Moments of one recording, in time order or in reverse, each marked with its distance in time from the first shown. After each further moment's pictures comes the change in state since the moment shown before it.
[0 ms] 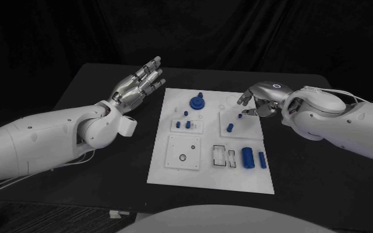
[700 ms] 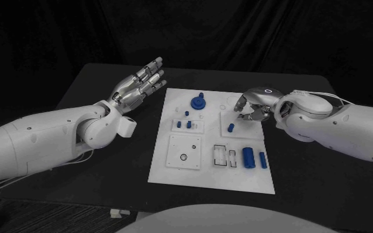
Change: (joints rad) left arm 0.000 -0.001 0.000 0.000 -0.040 0.013 0.002; left_hand 0.058 0.016 0.003 -0.003 0.059 -0.002 0.020 0.000 0.000 0.001 0.033 0.000 0.000 0.002 0.034 0.000 0.000 0.000 0.000 0.043 0.000 0.000; right arm -0.037 0.056 0.000 -0.055 0.000 0.043 -0.001; right_hand 0.000 0.000 0.007 -0.001 0.007 0.054 0.014 0.015 0.006 0.006 -0.006 -0.023 -0.023 0.000 0.000 -0.027 -0.031 0.016 -0.011 -0.003 -0.062 0.001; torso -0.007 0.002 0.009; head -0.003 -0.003
